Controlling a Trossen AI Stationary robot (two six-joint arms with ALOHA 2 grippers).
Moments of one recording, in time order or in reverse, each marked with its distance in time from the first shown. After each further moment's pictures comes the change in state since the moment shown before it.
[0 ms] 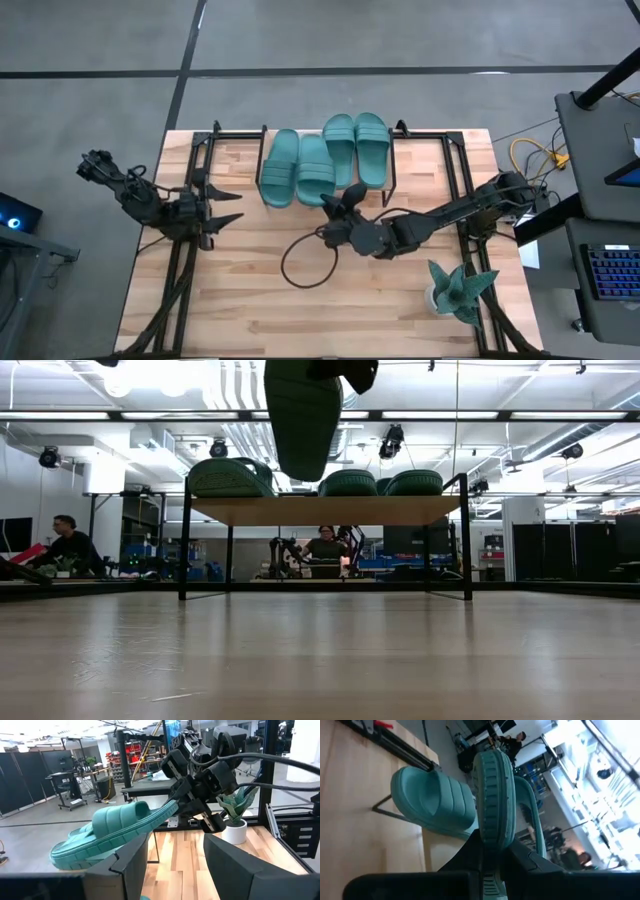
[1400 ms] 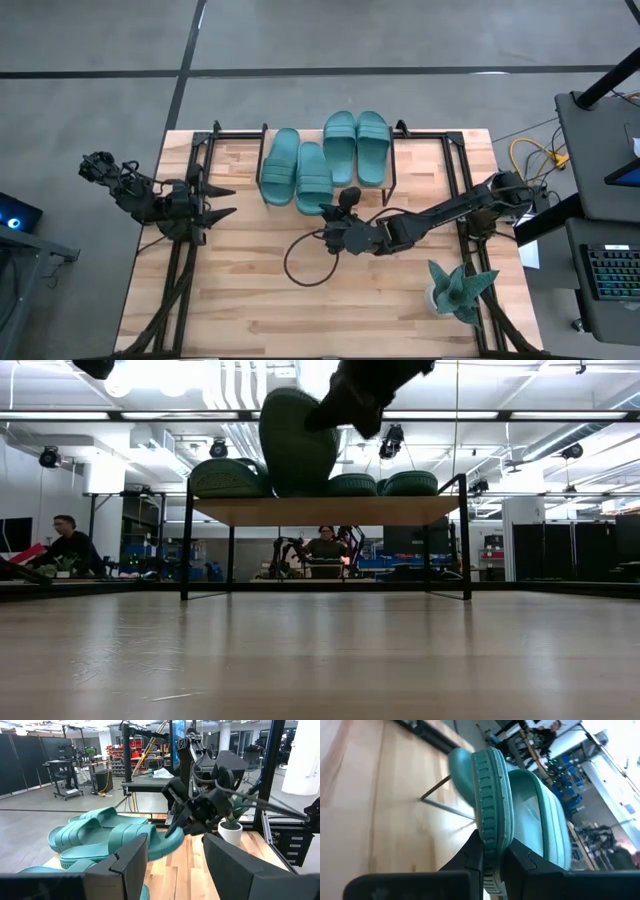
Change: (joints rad) left arm -0.001 -0.024 -0.001 -0.112 -0.004 -0.108; right arm -0.050 0.026 -0.090 -0.064 -0.164 0.240
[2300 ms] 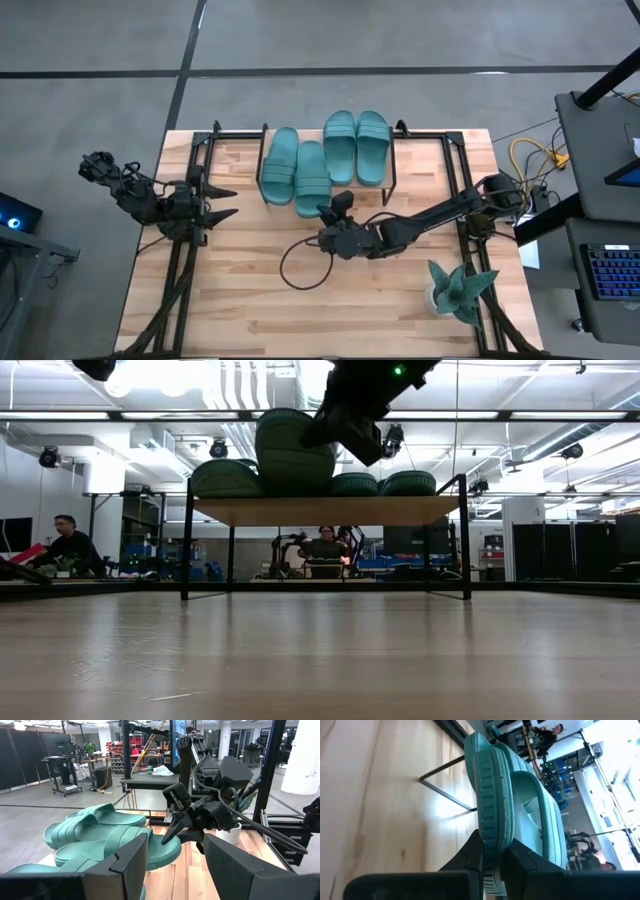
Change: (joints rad) left arm 0.001 0.015 0.000 -0.002 0.000 -0.026; right arm 0.002 0.073 0.043 -0.038 0.045 -0.127
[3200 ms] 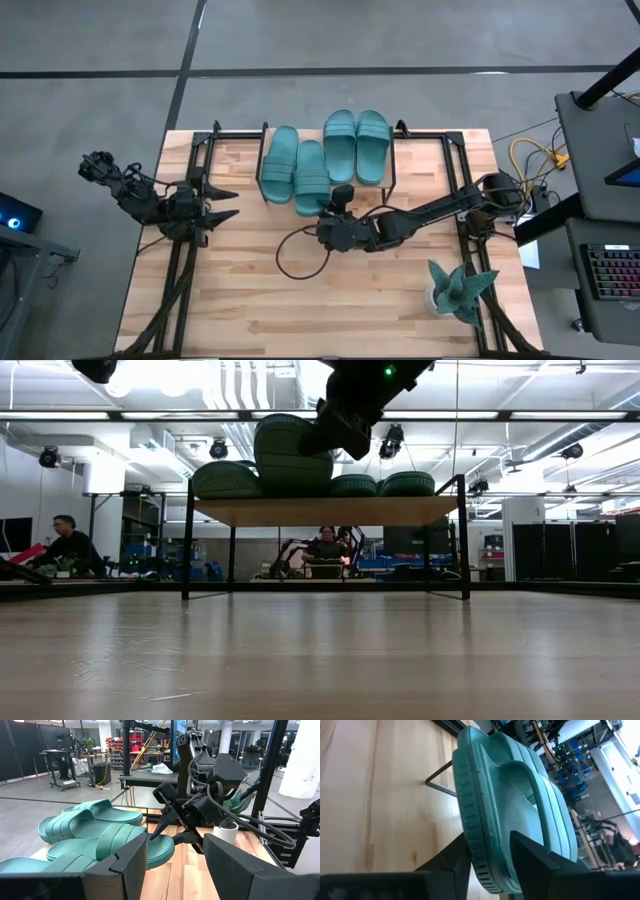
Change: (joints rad) left arm 0.000 0.012 -0.001 -0.001 0.001 -0.050; right arm -0.035 0.000 0.045 -0.102 -0.062 0.179
